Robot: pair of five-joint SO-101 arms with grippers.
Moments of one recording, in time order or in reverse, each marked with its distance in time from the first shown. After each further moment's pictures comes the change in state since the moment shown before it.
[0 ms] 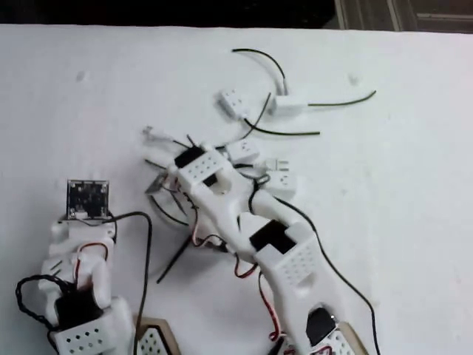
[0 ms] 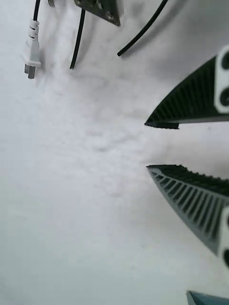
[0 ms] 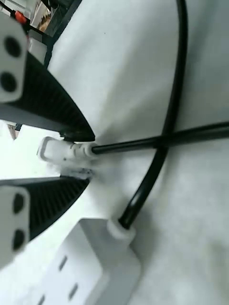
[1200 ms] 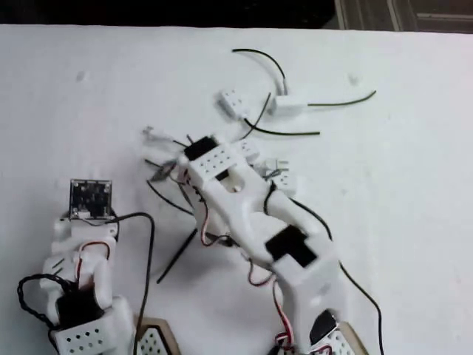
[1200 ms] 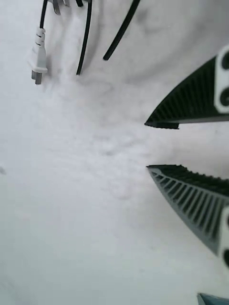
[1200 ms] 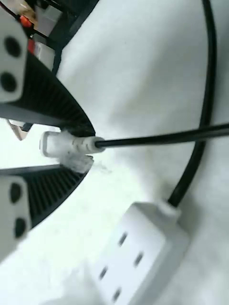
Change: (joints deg) left arm 1.8 0.0 -0.2 -1.2 0.0; right arm 1.9 -13.8 3.5 1.7 0.2
